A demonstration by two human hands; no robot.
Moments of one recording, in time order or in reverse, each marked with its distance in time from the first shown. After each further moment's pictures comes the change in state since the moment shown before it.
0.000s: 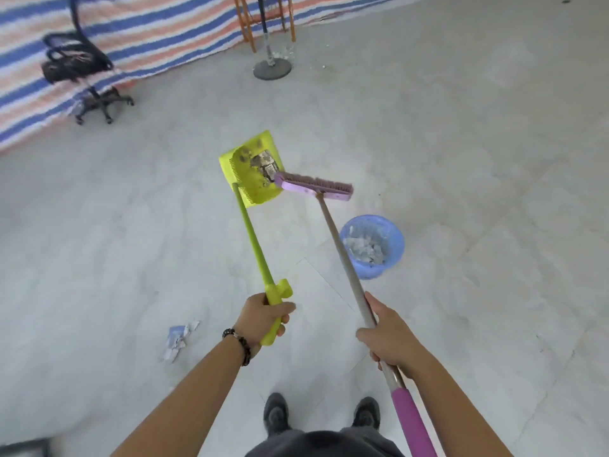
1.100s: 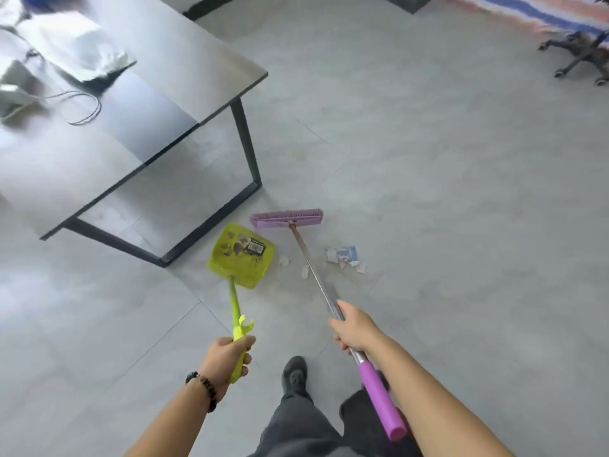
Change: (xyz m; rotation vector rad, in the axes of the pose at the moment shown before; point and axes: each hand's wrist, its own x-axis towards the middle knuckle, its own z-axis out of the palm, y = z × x) left_hand -0.156 -0.256 -0.296 -1.194 1.001 -0.350; right_hand 0.111 -0.143 0.527 -1.255 -0.973 -0.264
